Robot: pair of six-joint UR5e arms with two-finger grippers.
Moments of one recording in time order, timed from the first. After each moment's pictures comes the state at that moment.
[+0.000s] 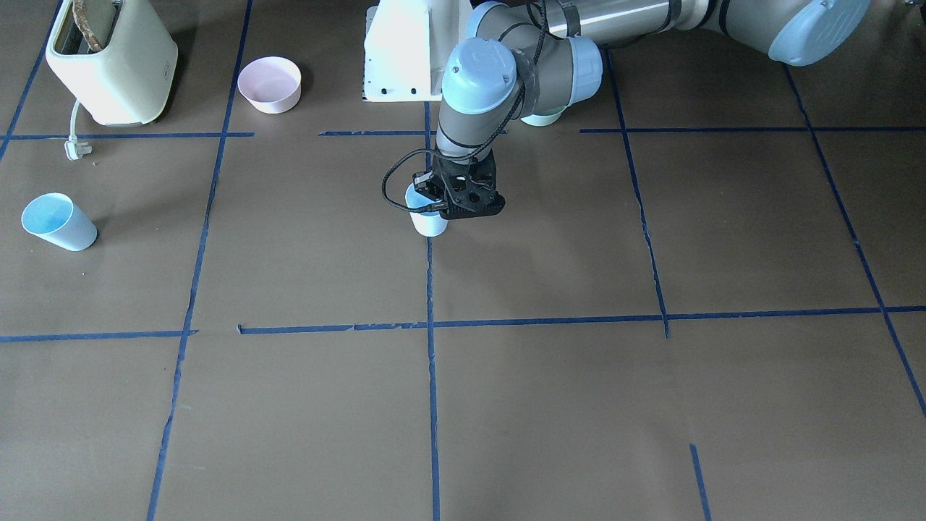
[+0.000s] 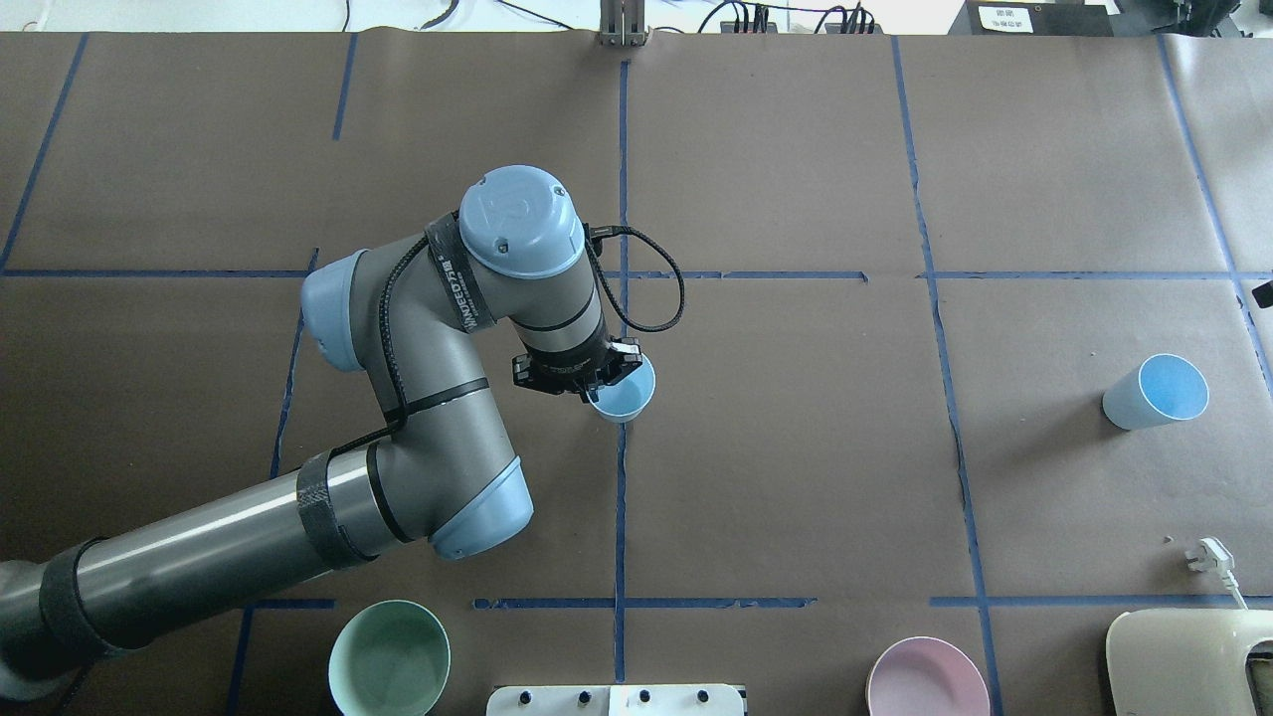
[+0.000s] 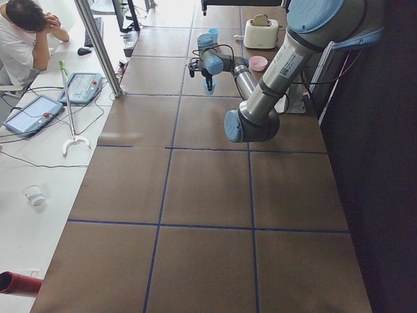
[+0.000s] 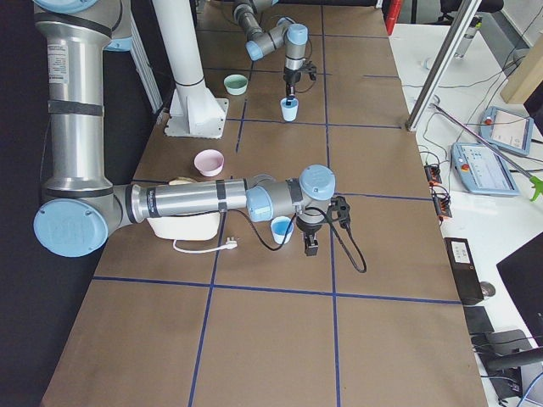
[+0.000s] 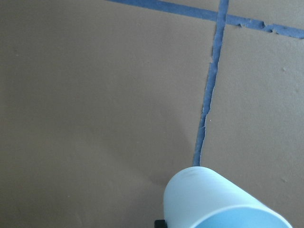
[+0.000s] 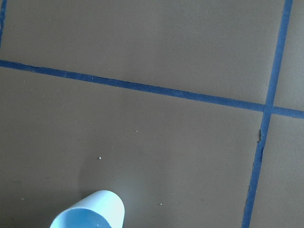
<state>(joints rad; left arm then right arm) -0.52 -2.39 -1.54 -1.59 -2.02 -1.35 1.37 -1.61 1.72 -1.44 2.40 0.14</state>
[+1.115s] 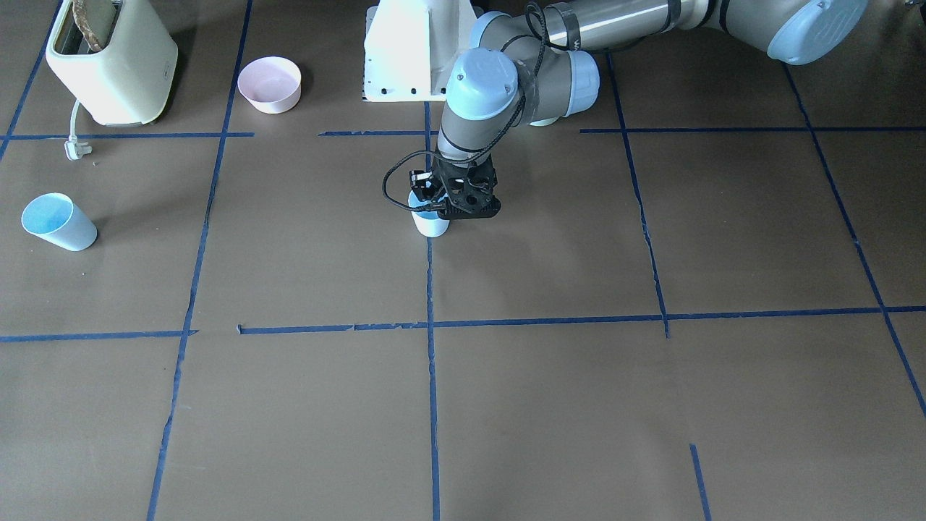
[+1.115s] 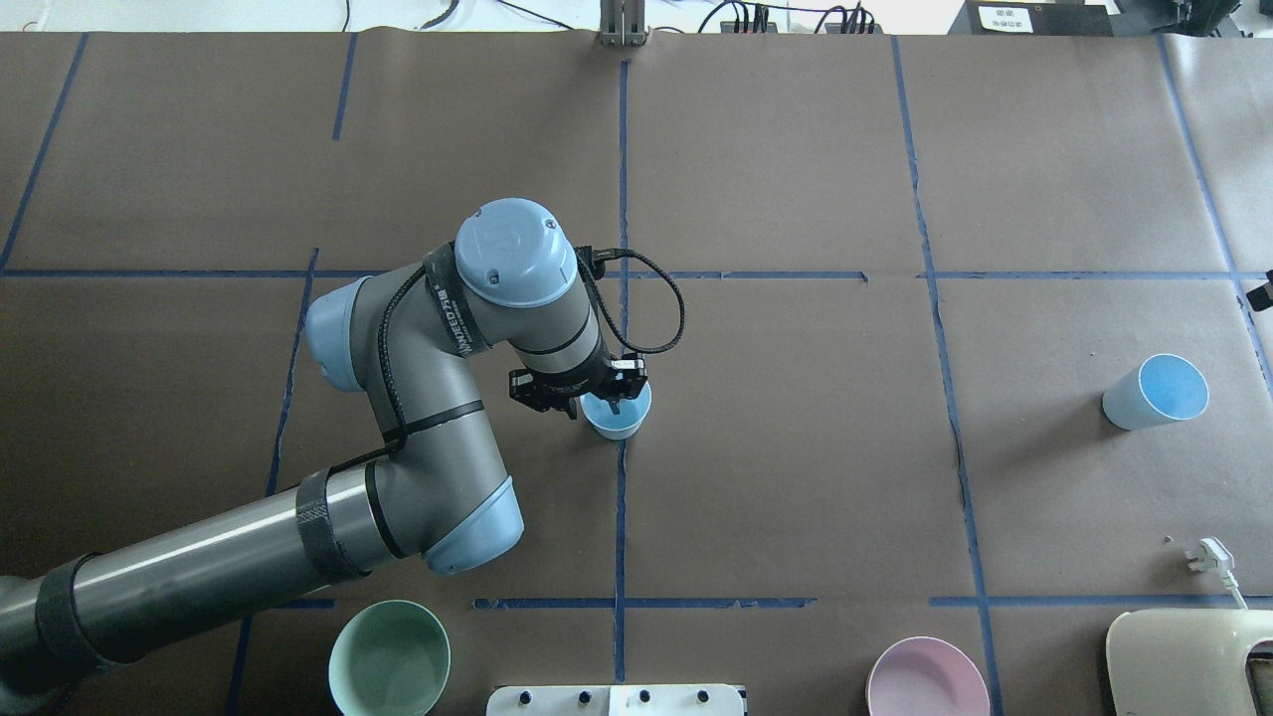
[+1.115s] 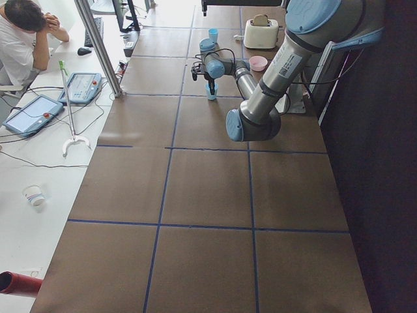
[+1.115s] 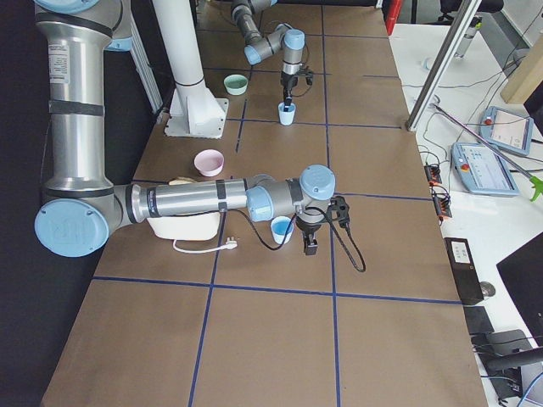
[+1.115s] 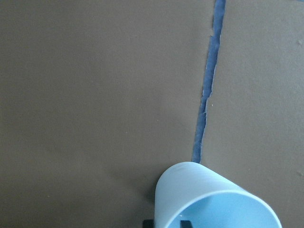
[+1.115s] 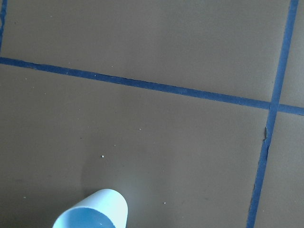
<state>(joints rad) -0.51 -2.35 -1.53 -1.72 -2.02 -1.35 1.35 -1.61 1.72 -1.44 2.40 0.15</state>
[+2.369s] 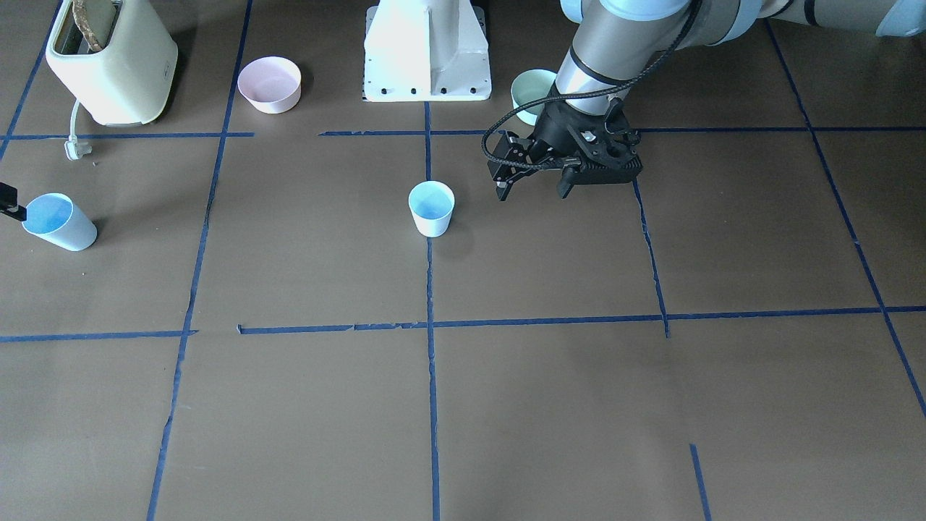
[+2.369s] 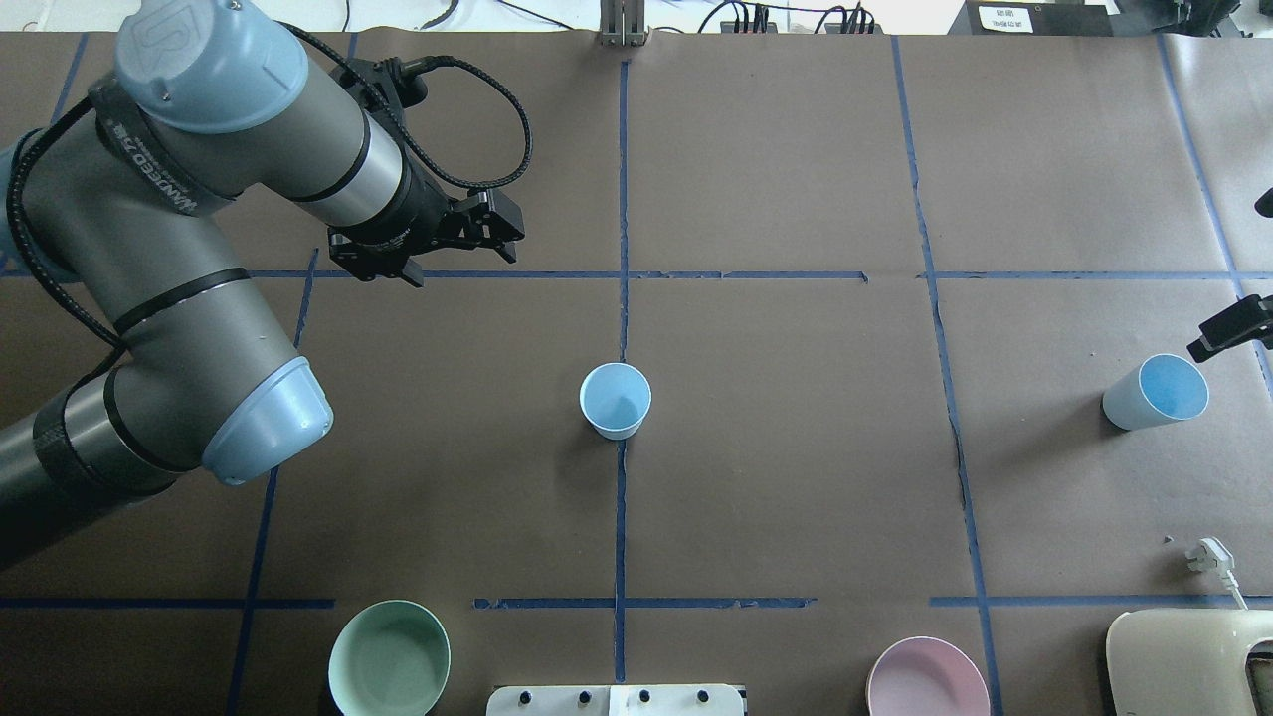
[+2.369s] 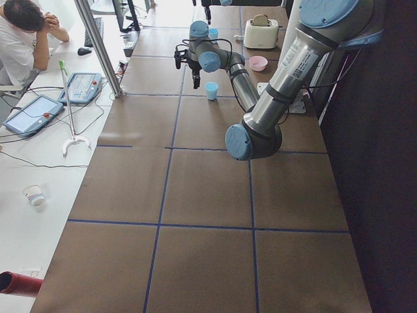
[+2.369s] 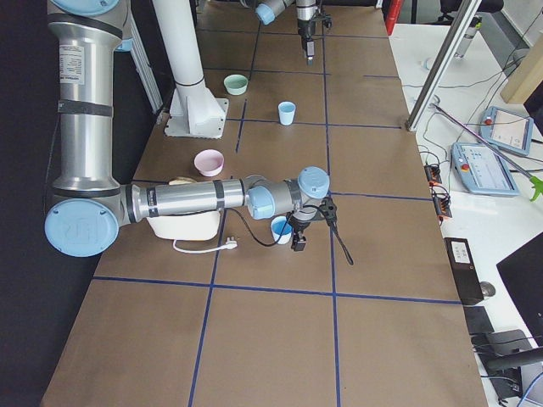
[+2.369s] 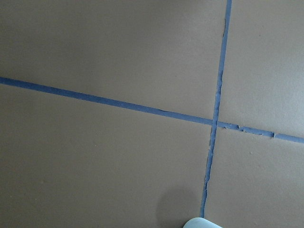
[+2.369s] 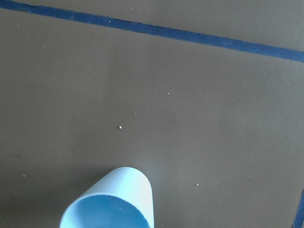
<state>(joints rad) -0.75 -2.20 -1.88 -1.58 -2.06 -1.31 1.21 -1.63 1.71 -1.44 2.39 0.21</state>
